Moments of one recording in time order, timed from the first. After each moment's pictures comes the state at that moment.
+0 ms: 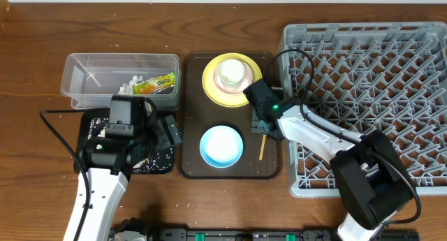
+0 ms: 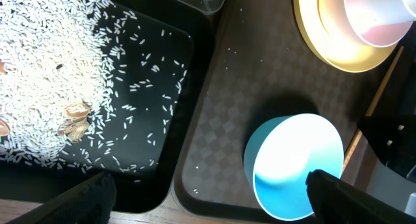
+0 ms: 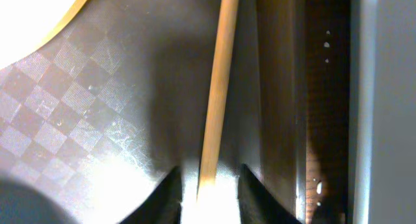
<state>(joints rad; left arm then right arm) -0.10 1.08 0.88 -0.92 0.16 -0.51 0.59 1.86 1.10 -0.57 0.16 0.68</state>
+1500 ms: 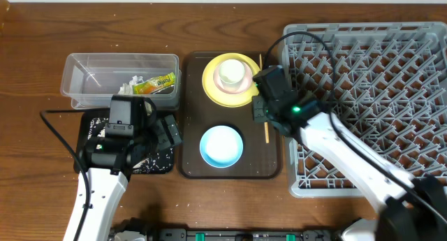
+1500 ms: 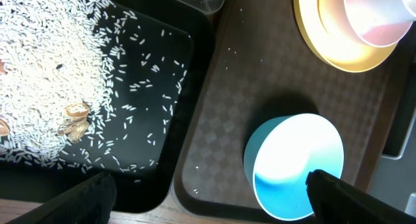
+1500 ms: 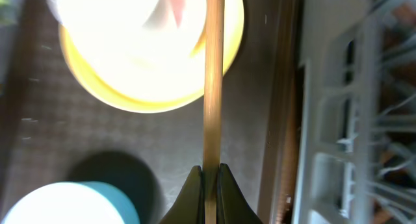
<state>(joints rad) -0.10 1.08 0.88 -0.92 0.16 -0.51 0.59 1.56 1.14 -0.58 0.15 0.45</state>
